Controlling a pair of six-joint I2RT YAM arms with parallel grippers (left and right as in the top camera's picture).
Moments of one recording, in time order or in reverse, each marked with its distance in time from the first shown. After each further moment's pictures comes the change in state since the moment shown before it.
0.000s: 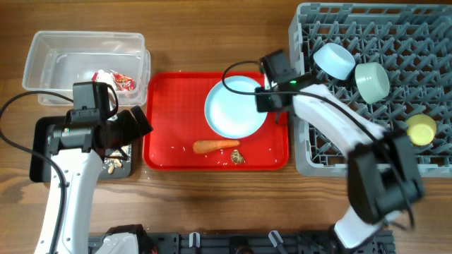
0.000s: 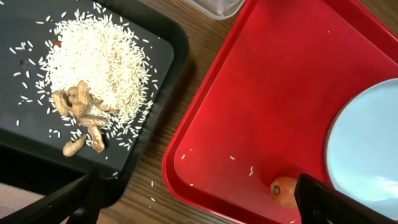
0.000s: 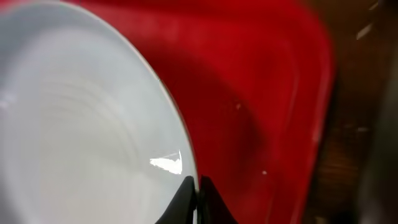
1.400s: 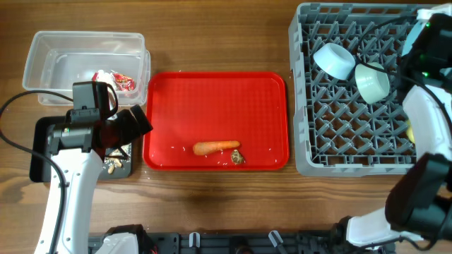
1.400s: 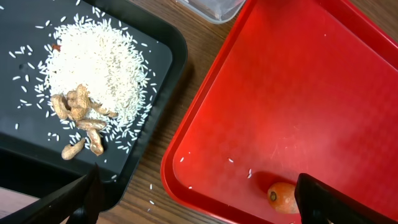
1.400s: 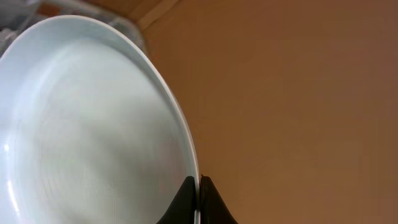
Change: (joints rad) left arm 0.000 0.000 0.000 0.010 0.000 0.000; right arm -0.700 -0.084 0.011 0.616 0.689 -0.980
